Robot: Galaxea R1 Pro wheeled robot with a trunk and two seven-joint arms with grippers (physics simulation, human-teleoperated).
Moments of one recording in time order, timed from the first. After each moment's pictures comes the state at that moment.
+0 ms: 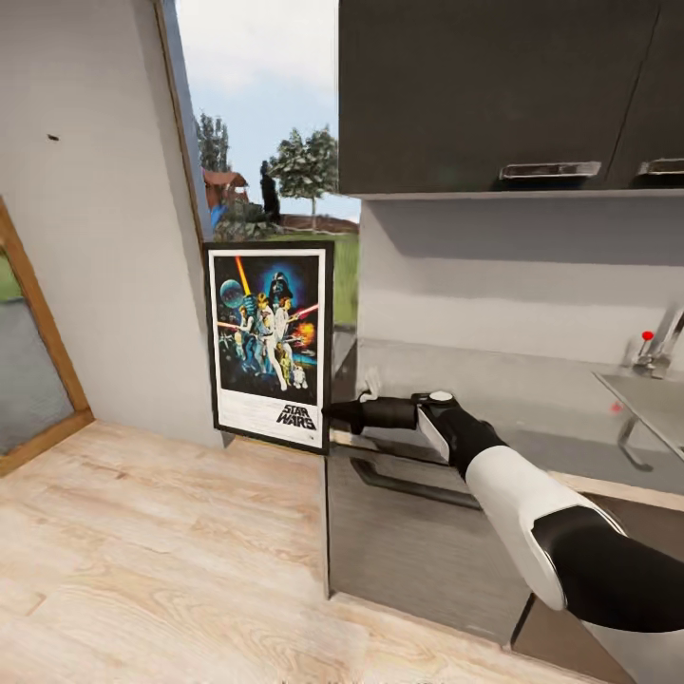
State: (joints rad) left arm 0.06 0.24 0.58 -0.57 0.09 -0.15 -0.50; right arm -1.14 0.08 0.27 -0.39 -0.14 0.11 1.07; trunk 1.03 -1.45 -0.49
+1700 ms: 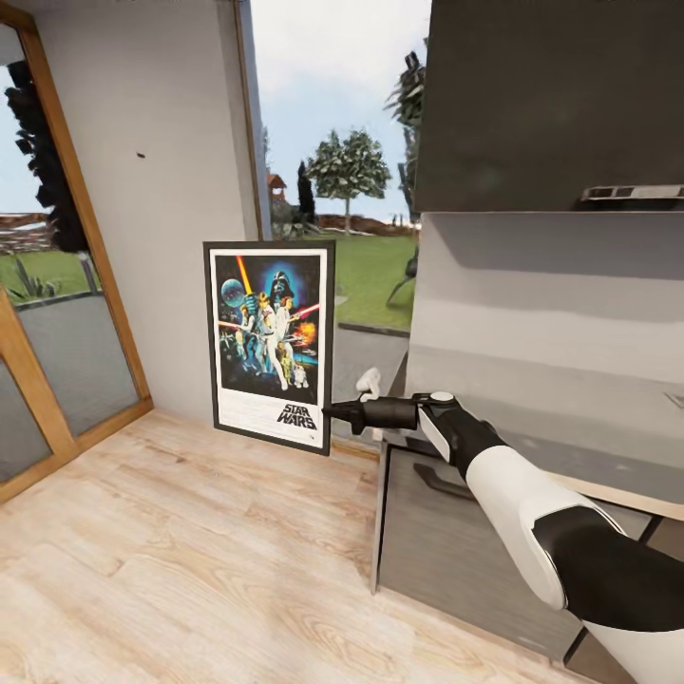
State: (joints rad) left arm 0.05 0.23 0.56 -0.57 0.09 -0.15 -0.50; right arm -1.14 0.08 0.26 -0.39 -0.14 0.10 1.07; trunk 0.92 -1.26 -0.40
